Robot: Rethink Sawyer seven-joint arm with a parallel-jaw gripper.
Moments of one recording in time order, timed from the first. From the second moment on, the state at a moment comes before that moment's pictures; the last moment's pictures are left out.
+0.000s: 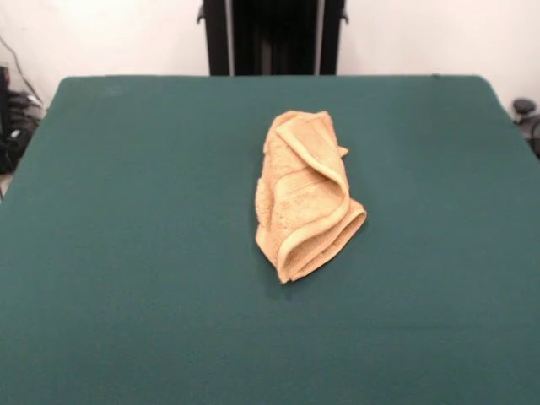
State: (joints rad) arm 0.05 -1.24 -0.07 2.19 0.05 0.56 1.57
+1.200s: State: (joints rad) arm 0.03 -0.79 -0.07 1.84 0.06 0.49 1.57
